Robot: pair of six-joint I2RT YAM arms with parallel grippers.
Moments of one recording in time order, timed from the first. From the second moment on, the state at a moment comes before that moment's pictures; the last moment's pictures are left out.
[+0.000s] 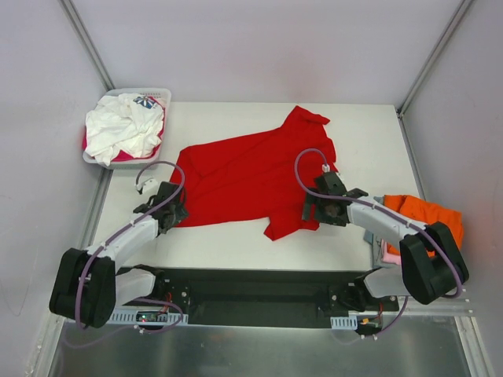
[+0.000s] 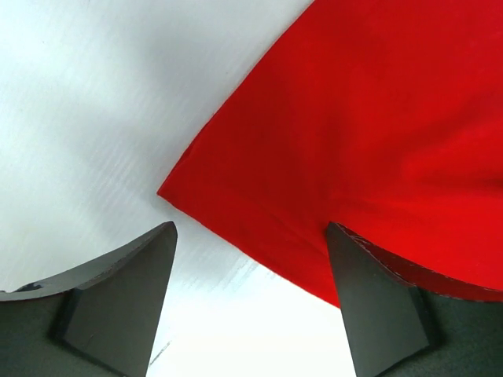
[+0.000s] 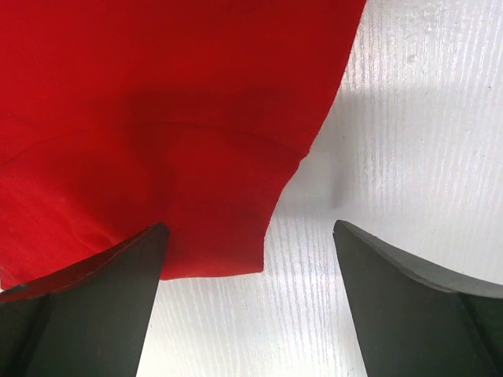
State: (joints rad) left arm -0.27 1.11 0.49 -0.45 -0.45 -0.79; right arm 0.49 1.36 0.72 -0.50 0.17 0.58
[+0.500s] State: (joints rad) left arm -0.24 1.31 0.59 -0.42 -0.42 -0.79; right arm 0.47 1.37 0.69 -0.45 0.13 0.58
